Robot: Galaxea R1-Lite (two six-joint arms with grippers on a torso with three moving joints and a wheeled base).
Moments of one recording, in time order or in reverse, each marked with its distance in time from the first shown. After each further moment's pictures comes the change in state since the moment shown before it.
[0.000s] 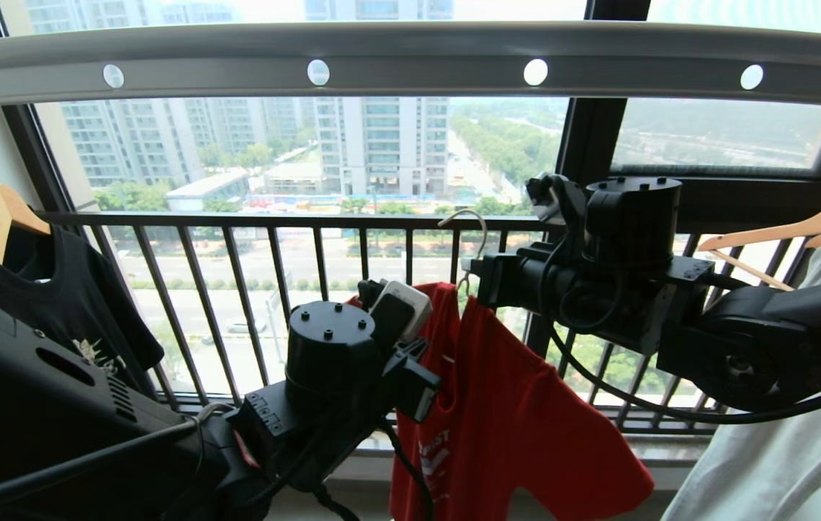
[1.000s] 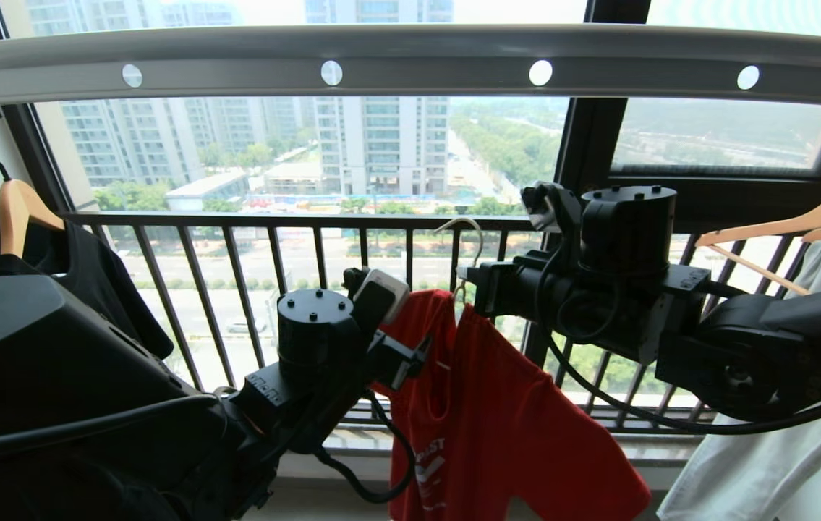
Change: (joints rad) left arm 0.113 0.091 -0.026 -0.138 0.022 0.129; right arm 0.016 0.000 0.024 -0.009 0.000 0.000
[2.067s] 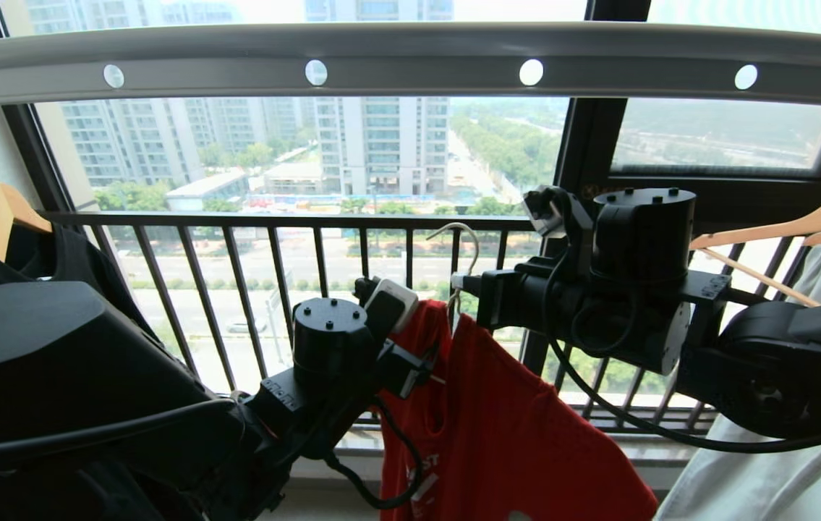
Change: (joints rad) left arm -0.016 0.039 -0.013 0.005 -0.003 -0.020; right arm 0.016 -0.041 0.045 0.000 0.072 0.003
